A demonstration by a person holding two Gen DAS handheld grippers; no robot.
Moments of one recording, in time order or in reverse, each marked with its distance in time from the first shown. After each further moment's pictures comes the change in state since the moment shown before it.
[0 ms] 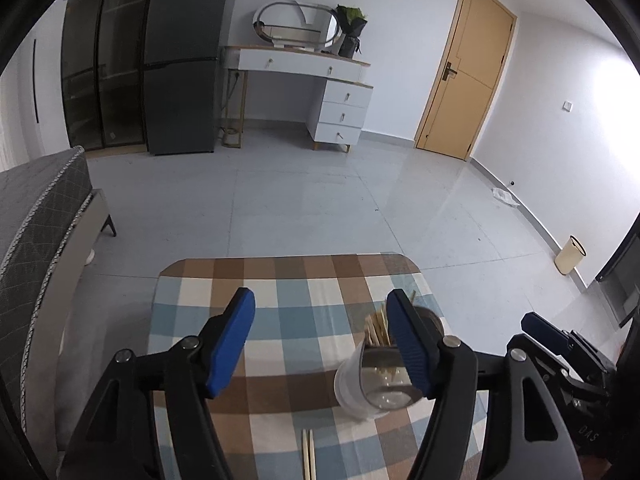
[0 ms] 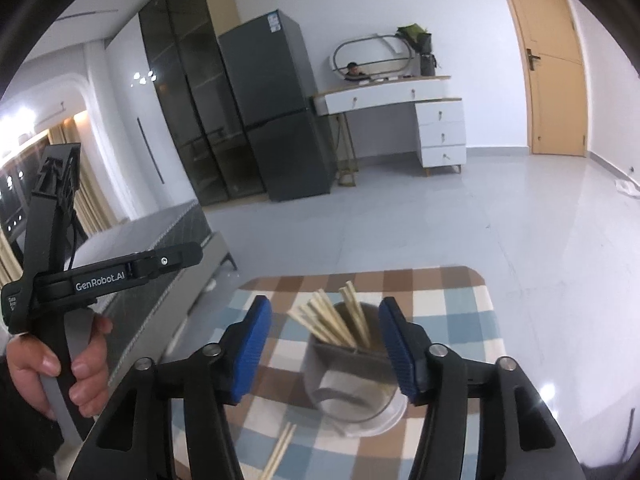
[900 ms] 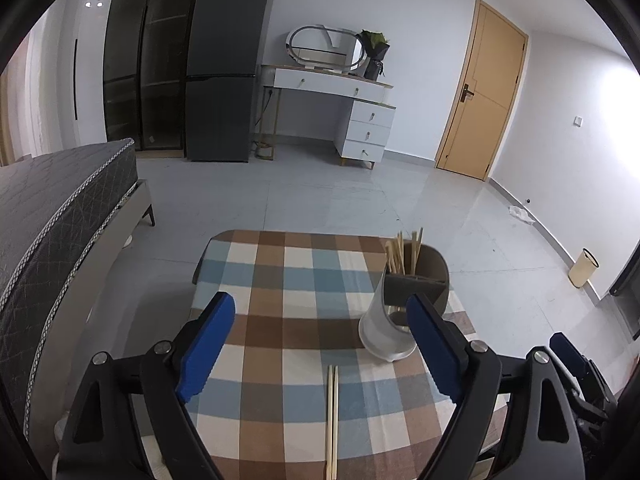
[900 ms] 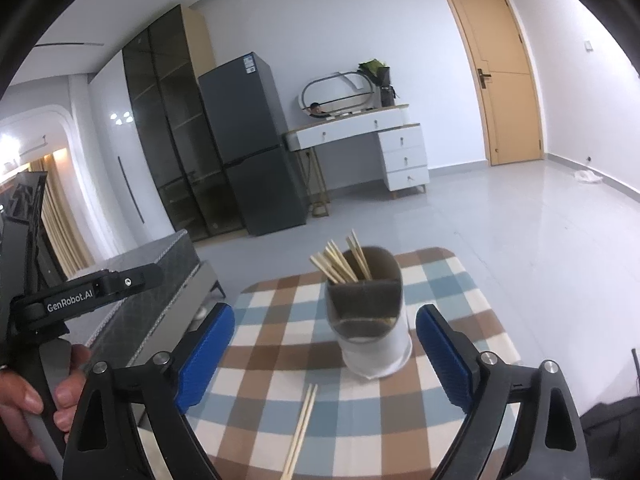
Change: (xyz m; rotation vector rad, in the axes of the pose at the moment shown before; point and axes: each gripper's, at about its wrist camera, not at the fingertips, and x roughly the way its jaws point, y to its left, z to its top) left arm -0.046 0.023 -0.086 -0.046 -0.090 0.081; right arm -0.076 0.056 -0.101 0.075 -0.154 -0.120
